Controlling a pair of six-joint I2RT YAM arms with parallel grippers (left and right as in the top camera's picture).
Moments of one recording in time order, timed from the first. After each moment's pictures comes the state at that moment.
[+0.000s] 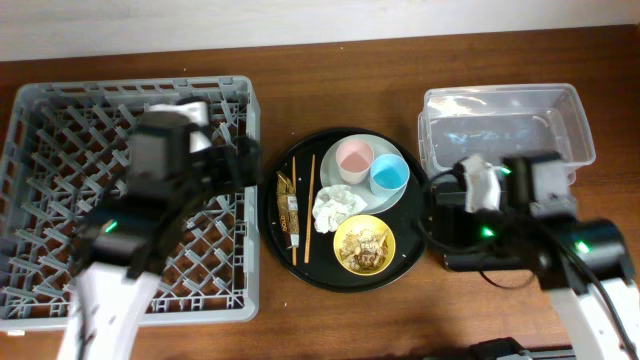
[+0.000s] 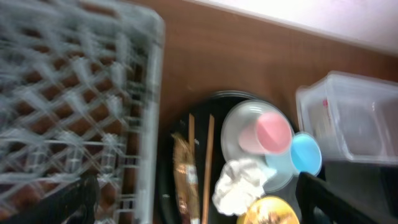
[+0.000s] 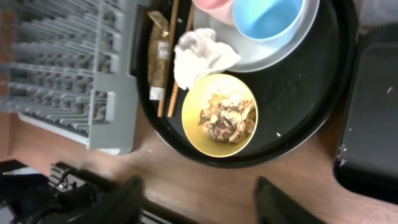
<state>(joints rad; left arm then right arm) -0.24 1.21 1.33 -0.85 0.07 -0.40 0.13 1.05 1.17 -1.19 -0.45 0.22</state>
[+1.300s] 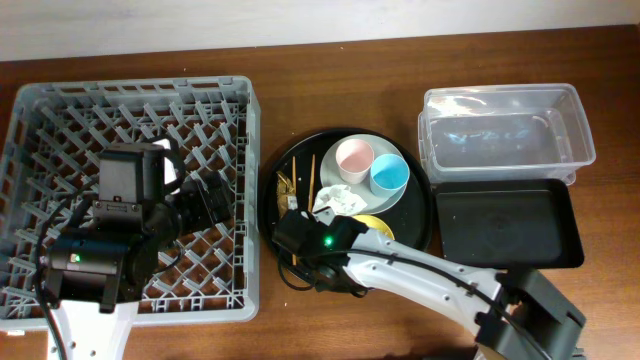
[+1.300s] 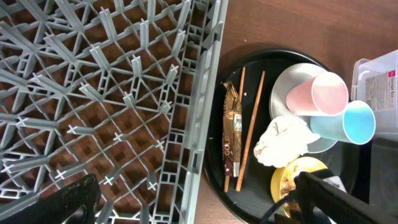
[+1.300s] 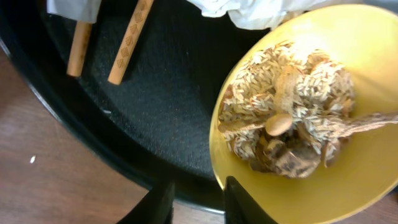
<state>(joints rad) -0.16 1.13 1.34 -1.14 0.03 -0.40 0.95 1.72 1.17 -0.95 0.14 0.60</state>
